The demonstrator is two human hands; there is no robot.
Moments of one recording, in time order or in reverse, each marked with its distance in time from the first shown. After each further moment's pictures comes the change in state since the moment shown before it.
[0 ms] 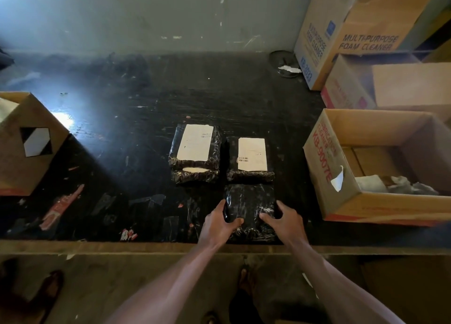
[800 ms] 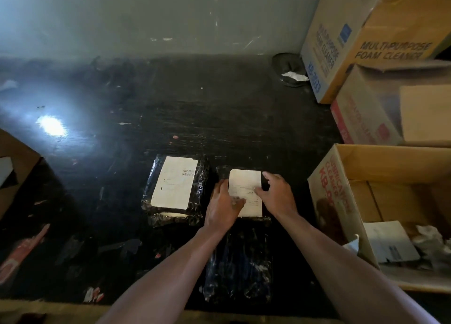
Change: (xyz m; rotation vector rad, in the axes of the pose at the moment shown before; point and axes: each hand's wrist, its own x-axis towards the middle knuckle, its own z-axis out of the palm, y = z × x) left_hand 0.184 0.084 0.002 0.207 0.194 0.054; right_hand 0.206 -0.090 -0.031 -0.247 0.121 -0.218
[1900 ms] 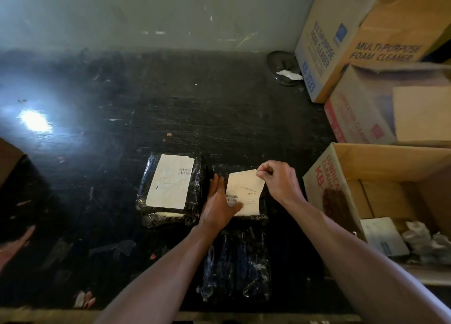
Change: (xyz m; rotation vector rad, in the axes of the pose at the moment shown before) left_hand 0.019 -0.025 0.011 -0.020 -0.124 -0.008; right_hand 0.011 -0.020 -0.037 0.039 0.021 -0.138
